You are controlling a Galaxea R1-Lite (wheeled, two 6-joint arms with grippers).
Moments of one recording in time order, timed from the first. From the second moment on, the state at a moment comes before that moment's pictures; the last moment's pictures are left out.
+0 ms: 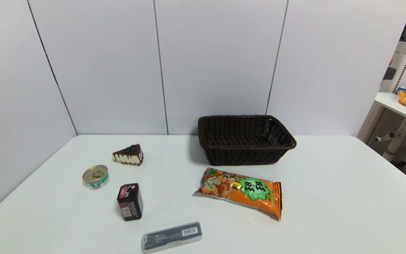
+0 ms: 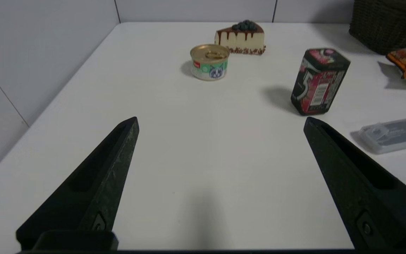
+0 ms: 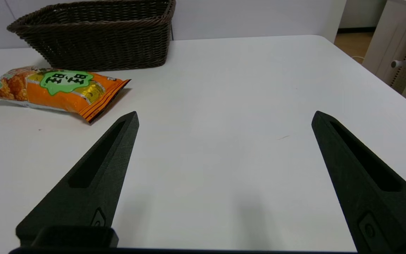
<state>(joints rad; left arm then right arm) 0.00 0.15 -0.11 0.02 0.02 -0.02 -0.01 0.00 0.00 0.00 -0.02 0.03</state>
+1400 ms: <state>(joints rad) 0.00 1.69 -1.64 0.12 -0.04 0.12 -0.01 0.00 0.00 0.00 -0.02 0.03</state>
